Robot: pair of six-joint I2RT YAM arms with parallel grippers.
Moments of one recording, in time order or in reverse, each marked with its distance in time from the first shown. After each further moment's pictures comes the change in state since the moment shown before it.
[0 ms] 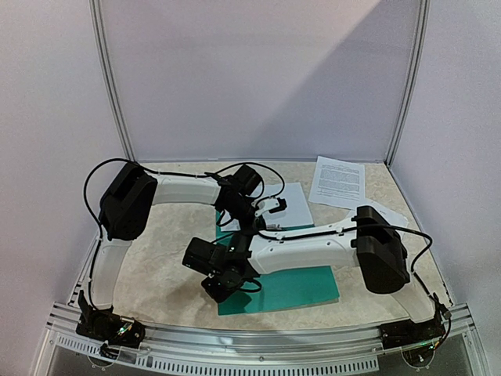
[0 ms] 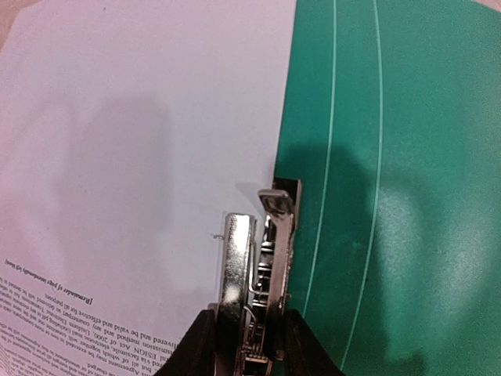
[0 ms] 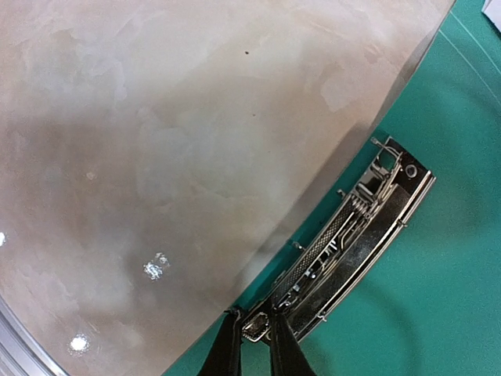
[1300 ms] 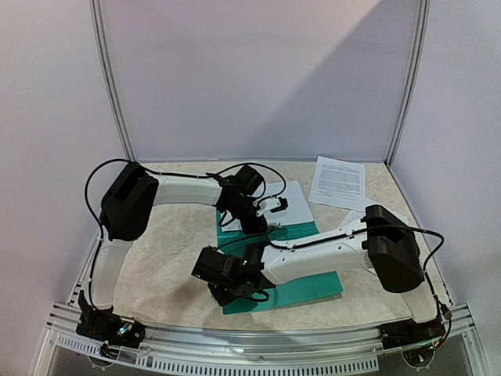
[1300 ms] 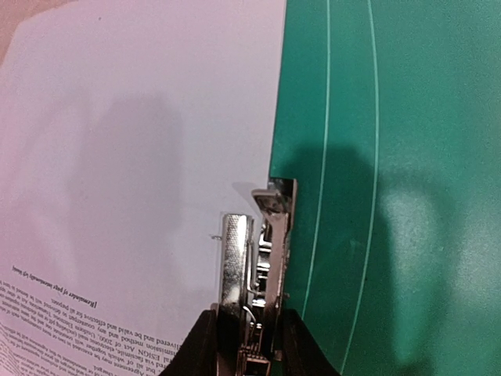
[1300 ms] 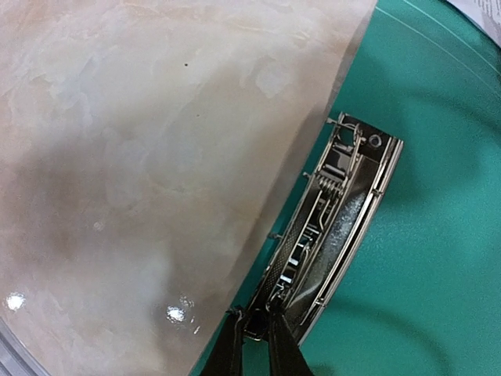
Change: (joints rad) left arm -0.008 0.007 0.006 0.021 -0.032 0.000; right arm 0.025 -0.100 -0.225 0.185 0.111 0.178
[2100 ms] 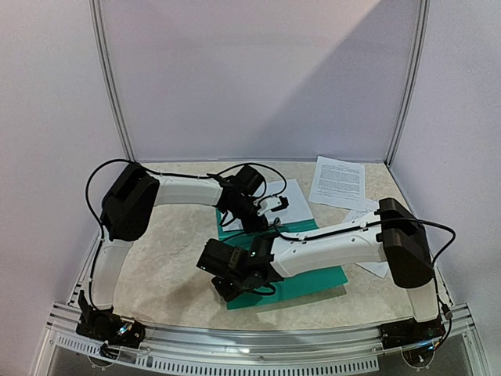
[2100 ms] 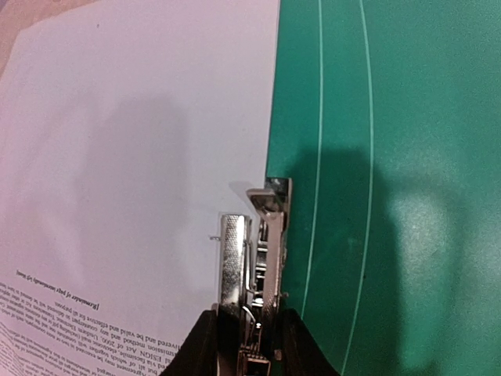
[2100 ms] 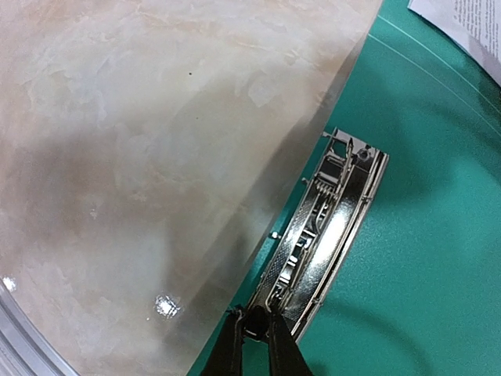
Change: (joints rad) left arm -0.002 0.005 0.003 0.022 -0.021 -0.009; right arm -0.017 -0.077 -0.040 -0.002 -0.019 -0.090
